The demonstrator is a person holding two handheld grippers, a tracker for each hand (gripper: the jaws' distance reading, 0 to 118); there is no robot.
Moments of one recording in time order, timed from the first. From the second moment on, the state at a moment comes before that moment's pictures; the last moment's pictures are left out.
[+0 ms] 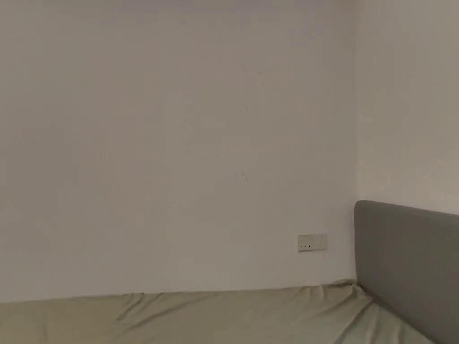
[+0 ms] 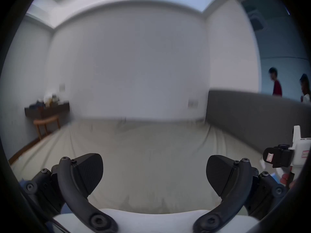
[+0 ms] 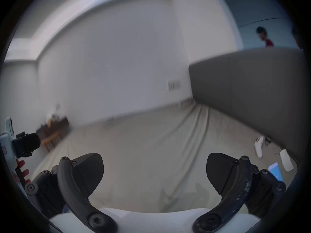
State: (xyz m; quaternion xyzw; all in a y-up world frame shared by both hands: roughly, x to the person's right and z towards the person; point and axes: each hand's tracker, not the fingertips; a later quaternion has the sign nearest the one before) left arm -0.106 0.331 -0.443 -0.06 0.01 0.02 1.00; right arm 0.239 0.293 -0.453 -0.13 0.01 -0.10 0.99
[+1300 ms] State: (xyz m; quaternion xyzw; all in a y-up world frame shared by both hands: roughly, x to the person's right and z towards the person) left arm -0.187 0.210 -0.305 0.05 0.02 0.95 0.30; right arm 0.106 0.272 -0.336 0.08 0.01 0.81 0.58
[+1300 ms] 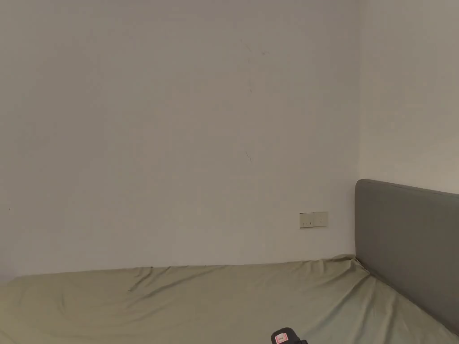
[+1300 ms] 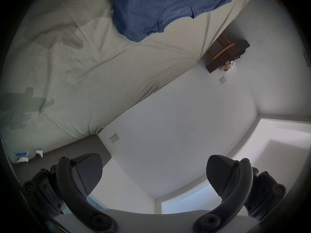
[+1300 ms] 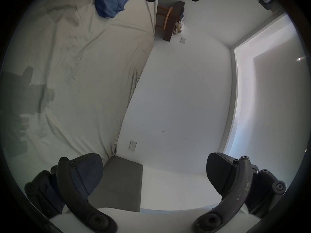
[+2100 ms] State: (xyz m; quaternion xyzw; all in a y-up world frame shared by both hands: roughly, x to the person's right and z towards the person) left arm -0.140 0.368 -0.327 -0.05 -0.01 0.06 1.00; right arm 0.248 0.358 -0.333 -0.03 0.08 -0.10 0.99
